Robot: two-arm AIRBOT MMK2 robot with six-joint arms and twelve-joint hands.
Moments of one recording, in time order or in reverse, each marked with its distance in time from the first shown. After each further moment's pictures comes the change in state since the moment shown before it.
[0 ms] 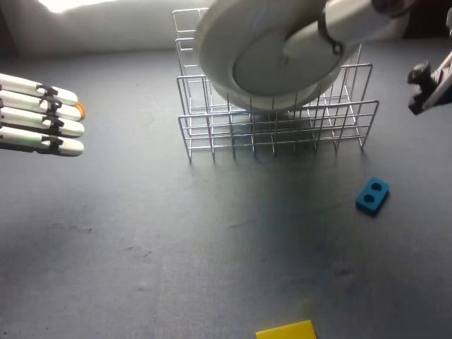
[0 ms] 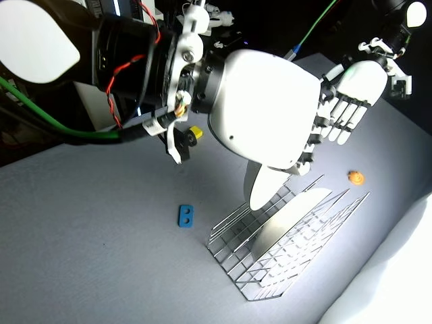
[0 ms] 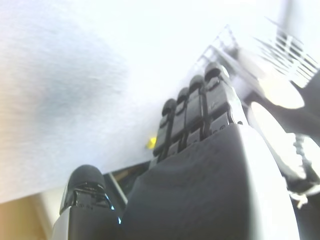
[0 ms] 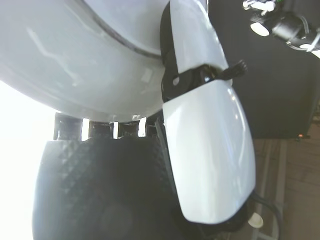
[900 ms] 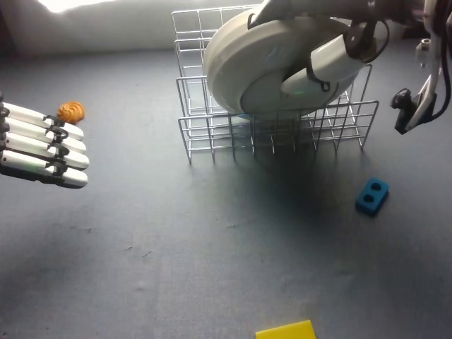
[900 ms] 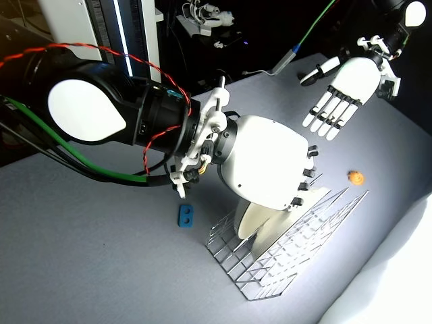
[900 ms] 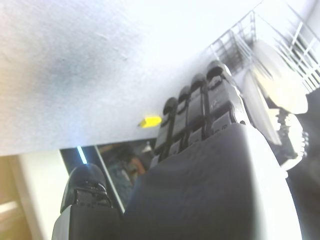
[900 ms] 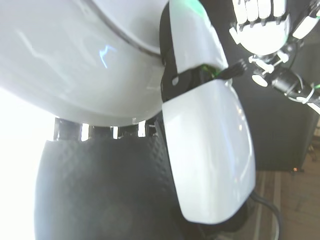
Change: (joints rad) left arm -0.006 0.001 -0.021 0.055 -0.055 -0.222; right arm -0.118 -0.120 0.150 0.029 0.033 -0.095
